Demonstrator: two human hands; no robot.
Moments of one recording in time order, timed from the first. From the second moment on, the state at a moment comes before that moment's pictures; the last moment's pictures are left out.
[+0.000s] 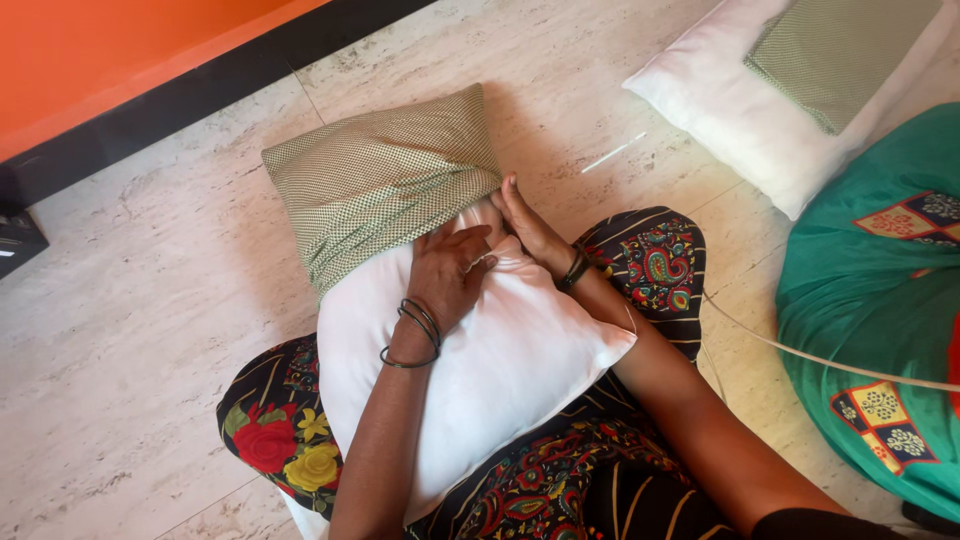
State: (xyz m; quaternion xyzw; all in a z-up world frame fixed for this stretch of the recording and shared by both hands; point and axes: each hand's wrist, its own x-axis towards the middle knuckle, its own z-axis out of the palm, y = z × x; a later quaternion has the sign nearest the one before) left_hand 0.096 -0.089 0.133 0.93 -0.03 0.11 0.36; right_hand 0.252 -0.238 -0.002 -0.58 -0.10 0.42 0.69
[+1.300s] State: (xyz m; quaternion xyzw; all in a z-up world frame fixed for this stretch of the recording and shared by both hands) left_hand 0.025 0.098 -0.010 0.89 0.31 -0.02 0.34; right_hand 0.115 -0.100 0.129 -0.76 -0.62 0.14 0.11
